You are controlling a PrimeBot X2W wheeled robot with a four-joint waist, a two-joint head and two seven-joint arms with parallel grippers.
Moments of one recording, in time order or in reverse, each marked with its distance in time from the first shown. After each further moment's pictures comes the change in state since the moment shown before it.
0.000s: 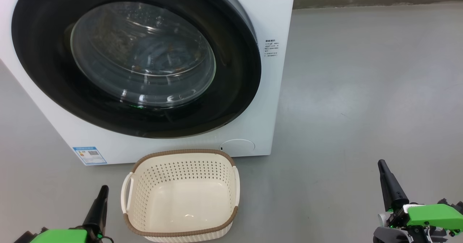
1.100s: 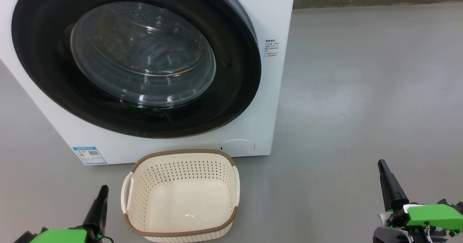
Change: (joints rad) left arm 0.000 0.000 0.000 0.000 0.000 0.000 0.000; right arm 0.000 0.001 -0.001 0.000 0.005 0.000 0.000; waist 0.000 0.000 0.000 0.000
